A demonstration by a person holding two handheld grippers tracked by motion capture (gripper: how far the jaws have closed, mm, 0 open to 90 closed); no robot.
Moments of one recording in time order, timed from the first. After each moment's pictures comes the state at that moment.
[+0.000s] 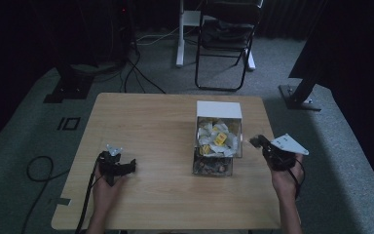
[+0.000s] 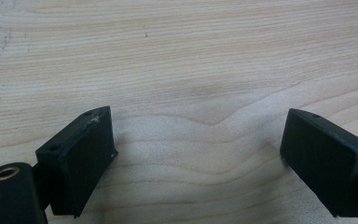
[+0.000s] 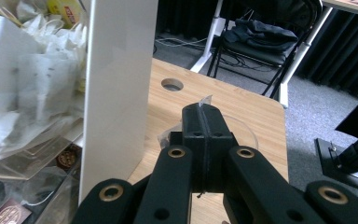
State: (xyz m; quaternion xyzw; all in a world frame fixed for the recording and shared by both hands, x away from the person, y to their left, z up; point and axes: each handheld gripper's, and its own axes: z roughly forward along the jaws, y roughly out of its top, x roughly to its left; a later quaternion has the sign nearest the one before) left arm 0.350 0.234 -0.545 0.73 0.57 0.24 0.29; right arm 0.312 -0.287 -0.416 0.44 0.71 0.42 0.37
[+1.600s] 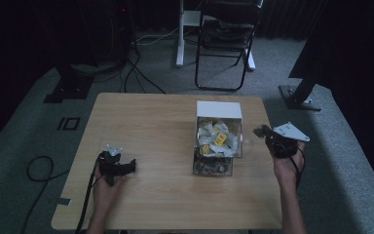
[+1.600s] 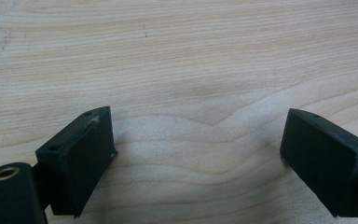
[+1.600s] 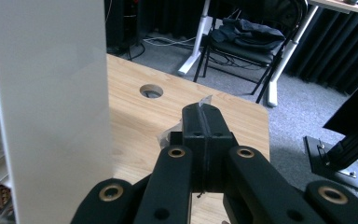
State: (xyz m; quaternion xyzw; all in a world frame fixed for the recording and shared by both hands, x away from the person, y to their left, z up) left arm 0.350 0.234 -0.545 0.72 0.58 0.24 0.29; right arm 0.348 -0.300 -0.411 0.45 0.70 0.41 0.38
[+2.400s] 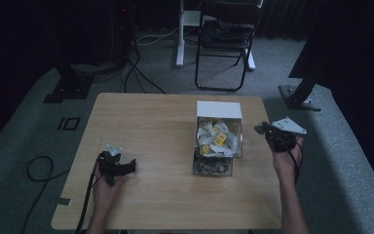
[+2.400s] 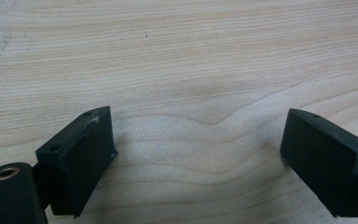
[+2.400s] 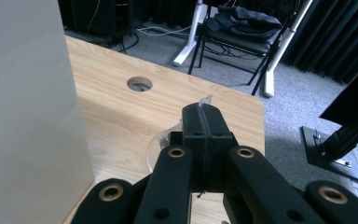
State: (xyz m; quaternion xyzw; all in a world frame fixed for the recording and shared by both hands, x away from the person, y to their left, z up) left arm 0.350 0.234 -0.545 0.72 0.58 0.24 0.29; right arm 0.372 -0.306 -0.419 0.46 0.70 0.39 0.38
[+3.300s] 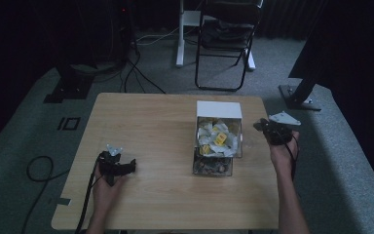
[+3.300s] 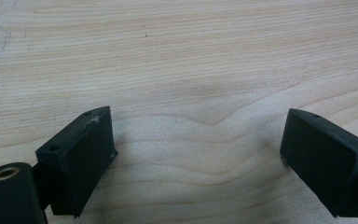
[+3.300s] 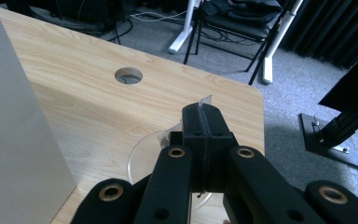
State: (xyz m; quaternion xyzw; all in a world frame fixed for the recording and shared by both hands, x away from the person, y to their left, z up) left arm 0.350 0.234 -0.545 0.72 0.58 0.24 0.29; right arm 0.401 -0.307 -0.426 0.48 0.71 0.37 0.36
